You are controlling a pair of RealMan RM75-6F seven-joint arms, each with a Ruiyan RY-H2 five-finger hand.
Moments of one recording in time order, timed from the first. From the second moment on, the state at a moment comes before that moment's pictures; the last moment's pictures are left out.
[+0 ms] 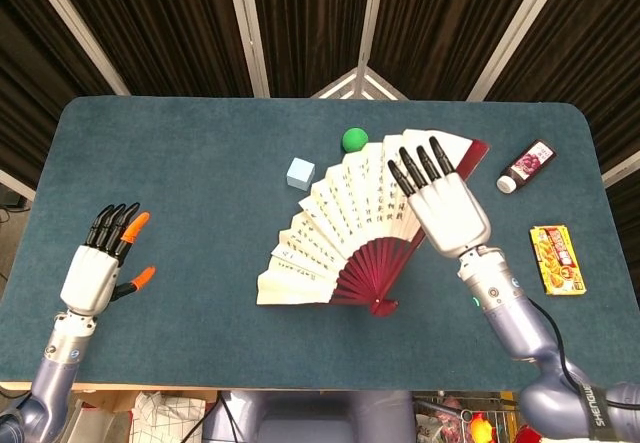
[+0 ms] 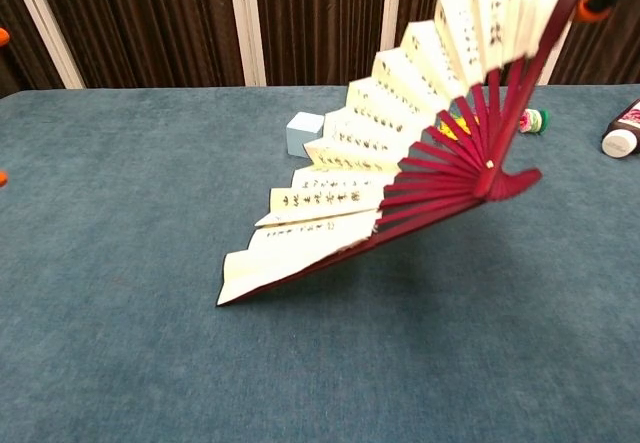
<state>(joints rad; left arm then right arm) -0.35 -1.63 -0.04 -0.92 1.66 1.68 -0.24 0.91 -0.94 0.16 -2.10 -0.94 1.20 -1.01</state>
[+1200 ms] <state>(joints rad) -0.23 -1.45 -0.04 -1.23 1.64 1.79 -0.09 0.59 -0.96 0.10 -2.19 -1.40 1.59 -0.53</state>
